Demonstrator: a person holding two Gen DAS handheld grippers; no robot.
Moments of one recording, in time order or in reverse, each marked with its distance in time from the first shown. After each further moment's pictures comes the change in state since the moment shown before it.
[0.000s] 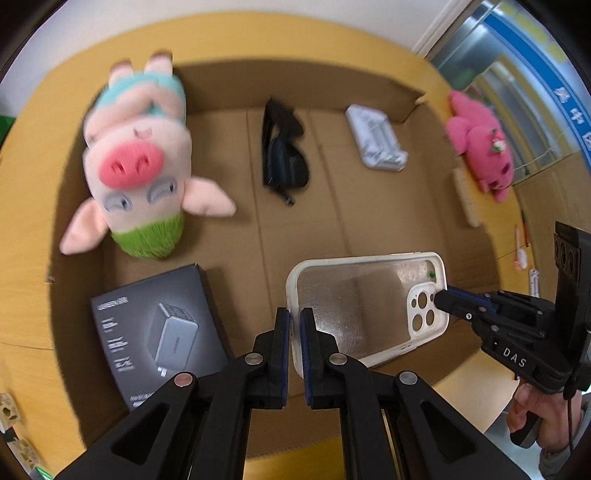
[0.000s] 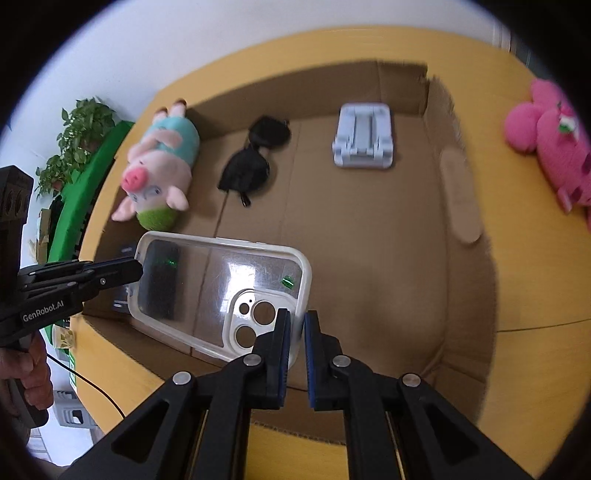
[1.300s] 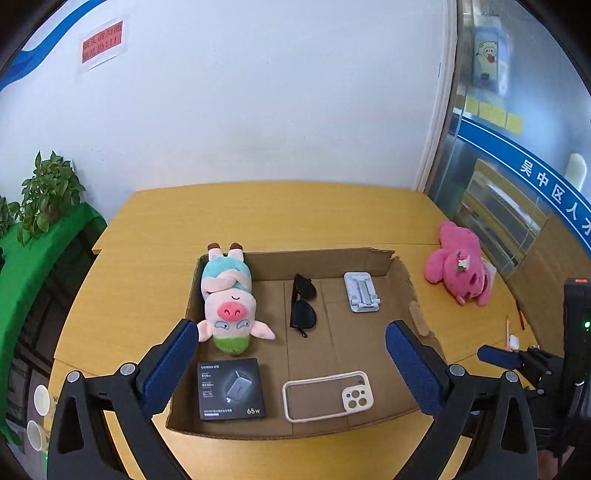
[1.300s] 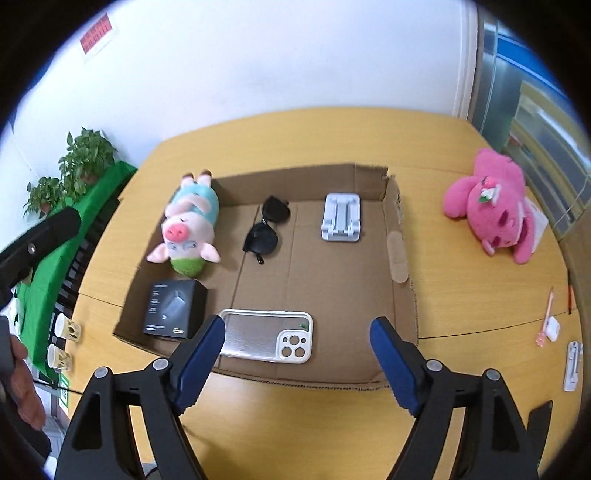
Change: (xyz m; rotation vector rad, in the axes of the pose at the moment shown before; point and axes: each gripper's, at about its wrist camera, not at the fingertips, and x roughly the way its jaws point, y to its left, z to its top) left arm -0.214 -0.058 -0.052 -0.001 -0.623 0.189; right arm -0.158 0.059 -0.033 -0.035 -0.302 -0.152
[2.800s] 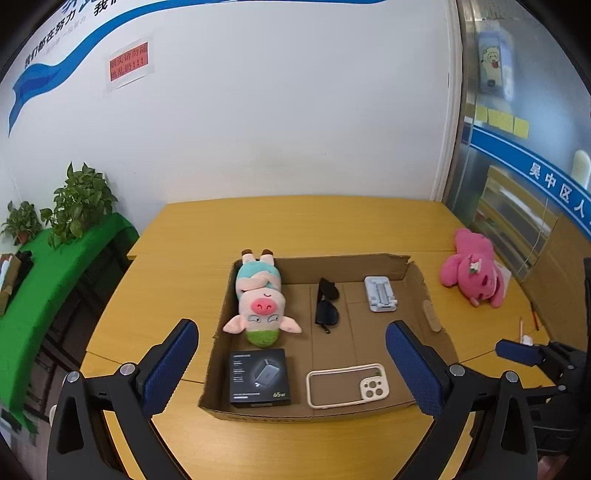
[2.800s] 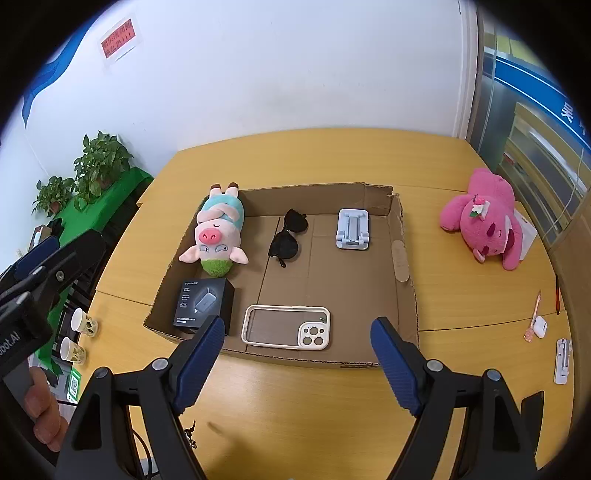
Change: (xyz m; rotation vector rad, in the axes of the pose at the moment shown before) left arm -0.053 -0.008 -0.030 0.004 -0.064 0.125; right arm -0.048 0.034 -0.016 -0.020 -0.041 0.003
